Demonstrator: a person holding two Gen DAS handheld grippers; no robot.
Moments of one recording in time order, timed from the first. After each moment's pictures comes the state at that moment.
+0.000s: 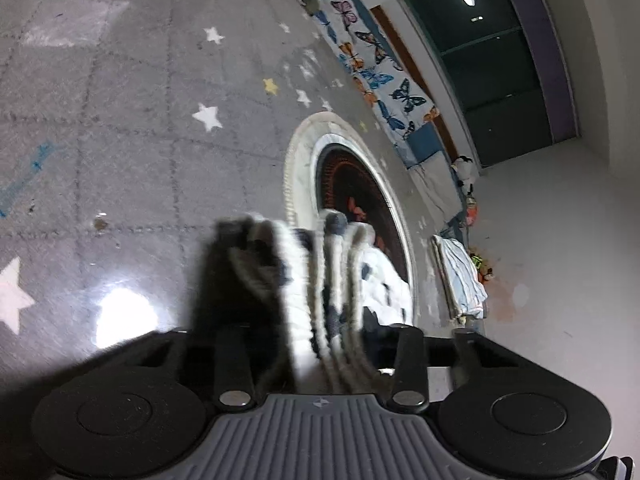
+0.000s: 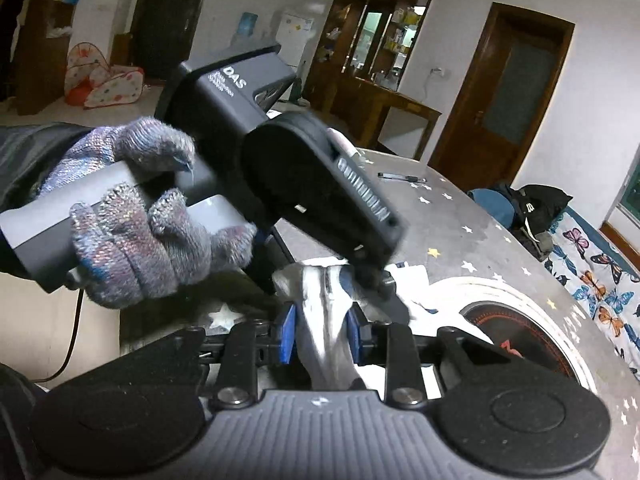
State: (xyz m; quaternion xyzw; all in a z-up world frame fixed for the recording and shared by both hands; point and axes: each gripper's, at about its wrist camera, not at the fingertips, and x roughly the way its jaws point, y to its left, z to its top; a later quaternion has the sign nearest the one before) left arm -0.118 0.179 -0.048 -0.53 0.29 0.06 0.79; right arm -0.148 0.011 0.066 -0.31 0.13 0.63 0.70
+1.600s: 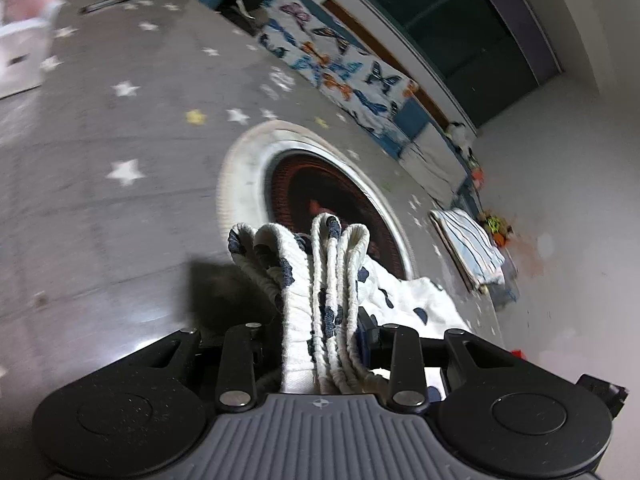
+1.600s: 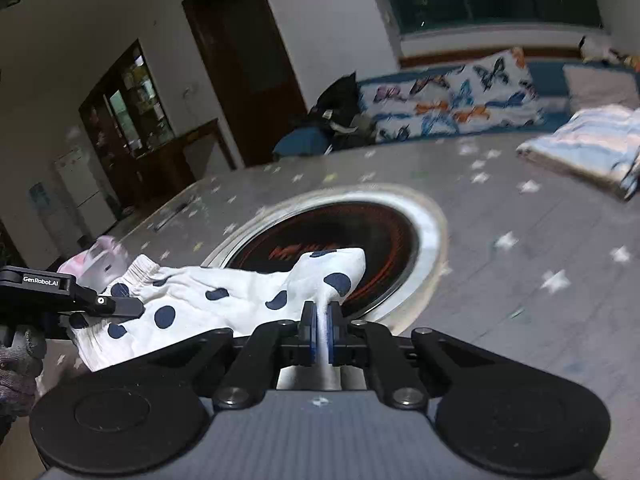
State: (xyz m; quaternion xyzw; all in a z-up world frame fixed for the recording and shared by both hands) left arm -0.076 0.146 -0.006 -0.41 0.31 0.05 0.86; right arm 0.021 -0.148 0.060 0.02 0.32 0.42 0.85
